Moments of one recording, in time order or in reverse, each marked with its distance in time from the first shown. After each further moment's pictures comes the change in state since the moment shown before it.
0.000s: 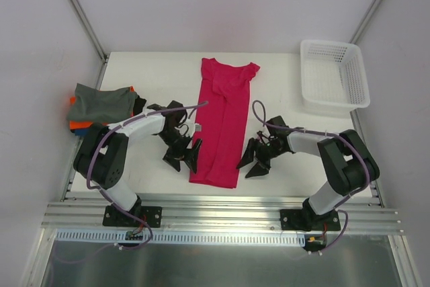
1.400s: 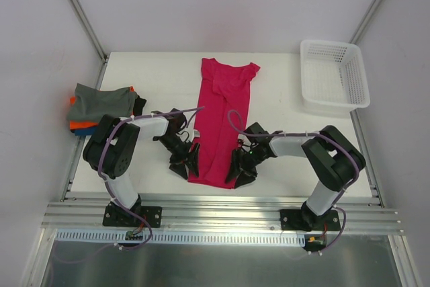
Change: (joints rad) left arm 0.018 0.117 -0.110 0.156 0.161 -0.171; right arm 0.264 0.093 0.045 0.065 0.013 0.031
